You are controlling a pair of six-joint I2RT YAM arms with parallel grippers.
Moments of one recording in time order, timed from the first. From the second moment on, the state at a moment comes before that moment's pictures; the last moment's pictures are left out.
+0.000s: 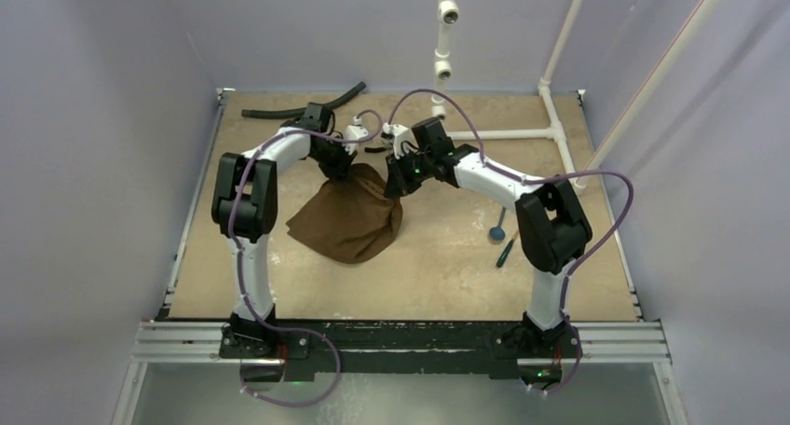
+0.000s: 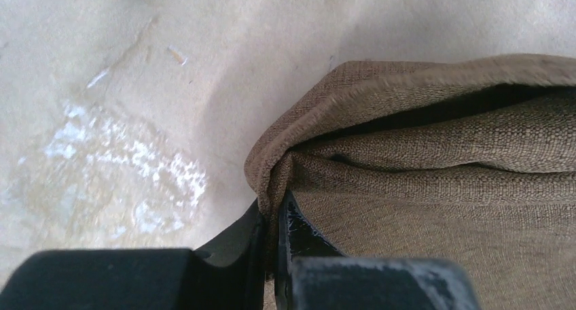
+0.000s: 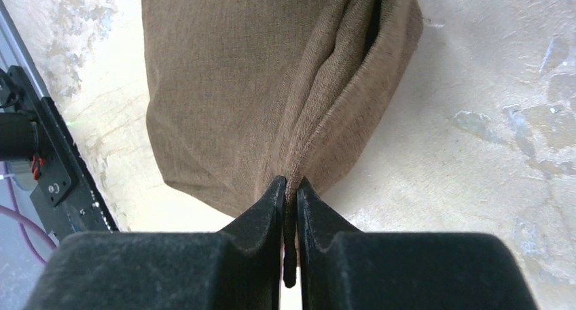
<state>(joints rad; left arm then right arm) -0.22 2.12 1.57 -0.62 0.46 0.64 0.58 1.91 1.40 -0.31 -0.55 0.07</state>
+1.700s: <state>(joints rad) -0.36 2.28 1.93 -0.78 0.31 0.23 0.63 1.73 1.12 -0.09 0.08 0.40</state>
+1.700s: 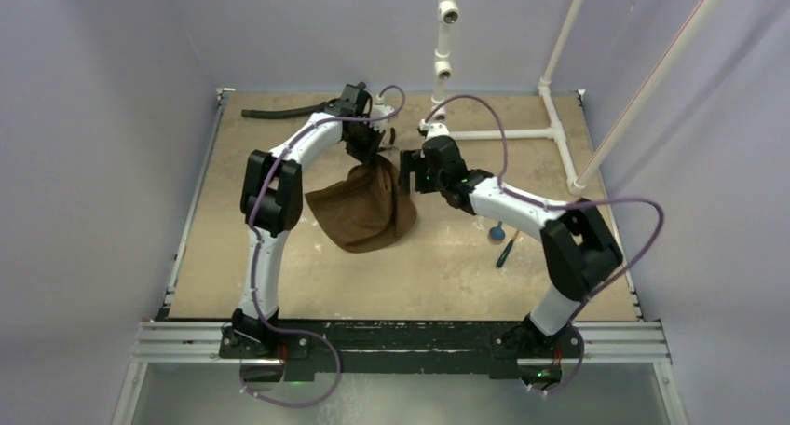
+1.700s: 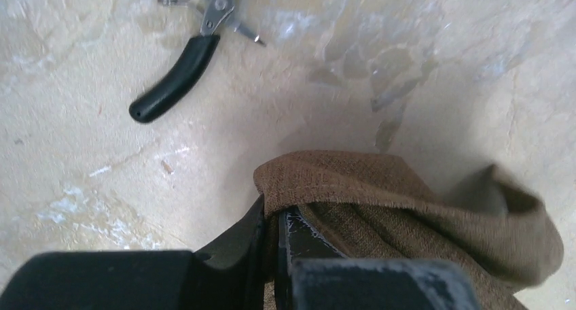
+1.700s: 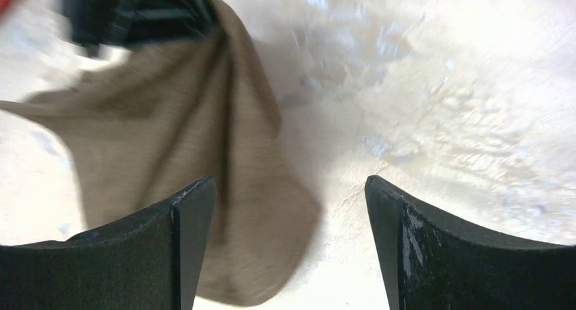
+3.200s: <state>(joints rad) -0.38 2.15 1.92 -1.11 0.28 0.56 0.73 1.58 1.00 -0.03 0.24 0.38</state>
